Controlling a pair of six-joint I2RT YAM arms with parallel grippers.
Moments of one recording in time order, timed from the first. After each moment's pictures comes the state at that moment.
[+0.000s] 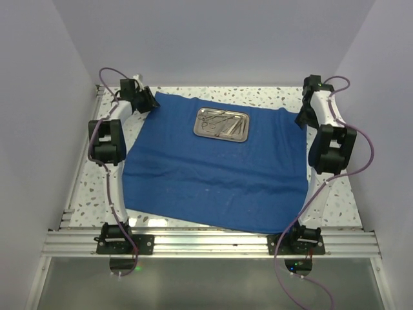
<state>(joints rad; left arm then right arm) 0.06 2.44 1.96 -0.24 0.36 -0.37 -0.13 2.26 2.02 -1.10 0.50 0.47</state>
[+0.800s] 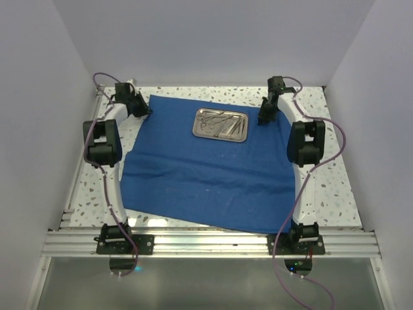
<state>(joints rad) 0.08 2.40 1.86 -0.21 0.33 -0.40 0.09 2.43 2.14 -0.85 -0.04 0.44</state>
